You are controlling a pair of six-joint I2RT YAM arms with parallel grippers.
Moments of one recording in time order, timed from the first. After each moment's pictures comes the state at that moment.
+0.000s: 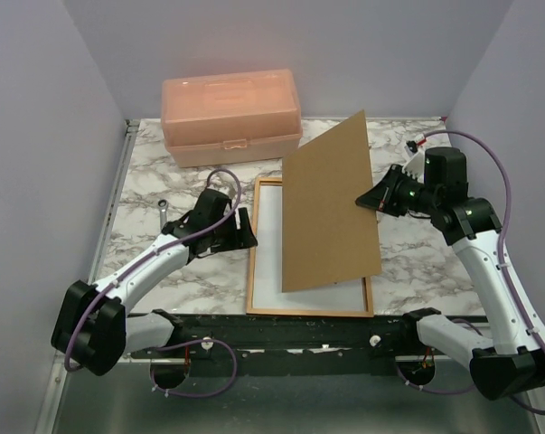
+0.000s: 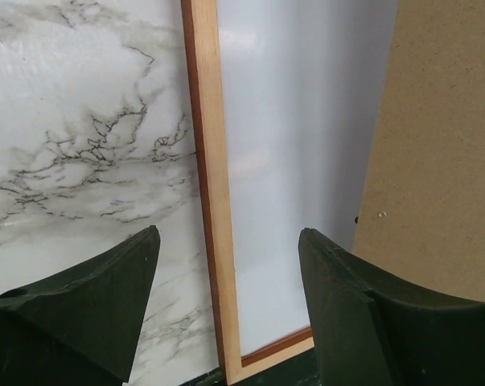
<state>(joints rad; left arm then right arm) -0.51 1.23 0.75 -0.39 0.15 -0.59 0.21 1.04 1.19 -0.77 -0.41 0.57</state>
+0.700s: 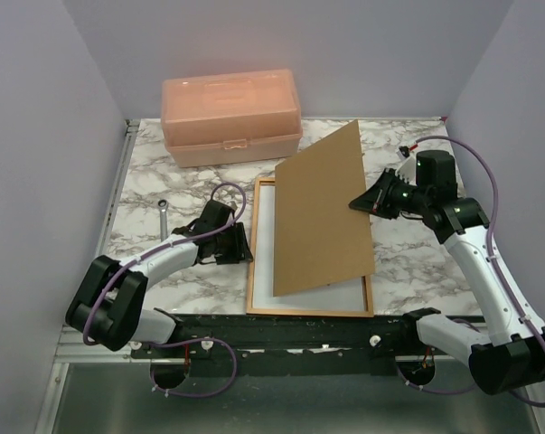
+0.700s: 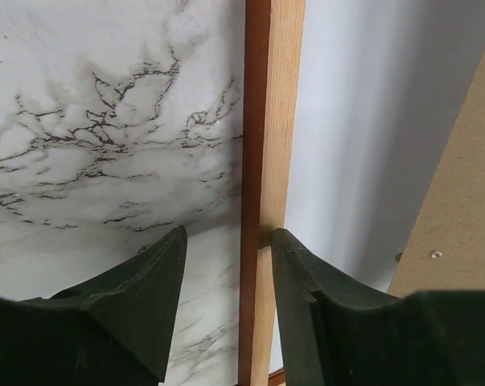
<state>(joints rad) -0.47 1.35 0.62 -0.26 0.22 -0.62 0.21 1.07 1.12 -0.69 -0.47 0.64</state>
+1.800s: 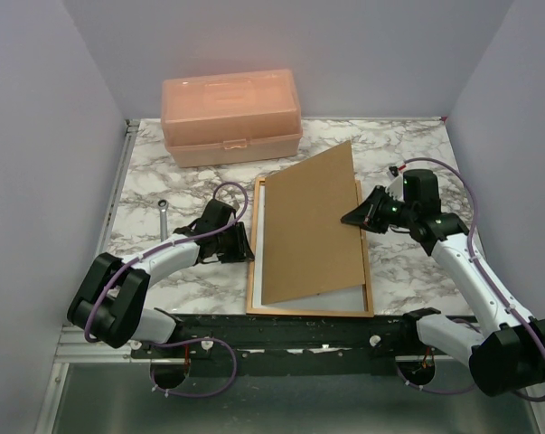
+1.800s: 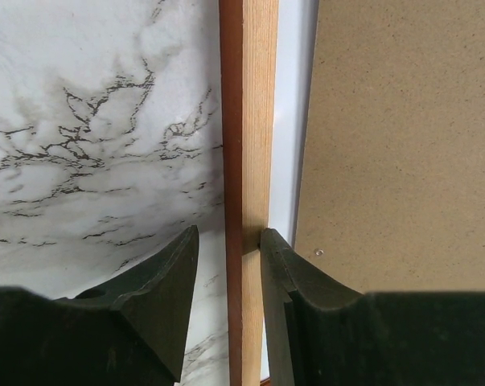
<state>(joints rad) -0.47 1.38 0.61 -0.21 0.24 -0.62 0.21 1.06 0.85 -0.47 -0.51 0.73</state>
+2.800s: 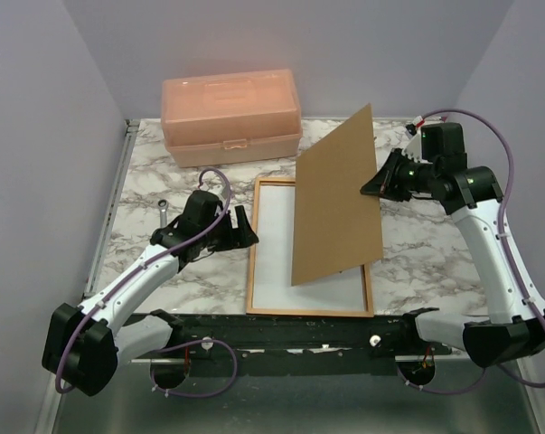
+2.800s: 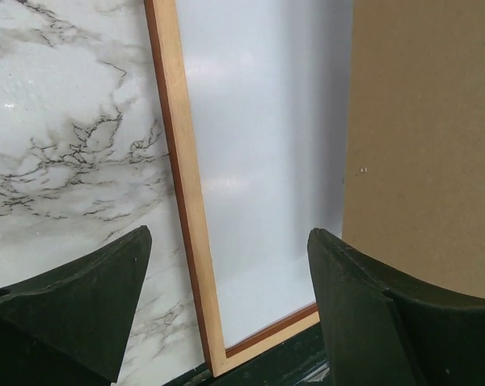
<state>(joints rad) -0.47 1.08 0.69 -0.36 0.22 -0.59 0.21 1.21 1.44 -0.95 -0.35 0.55</state>
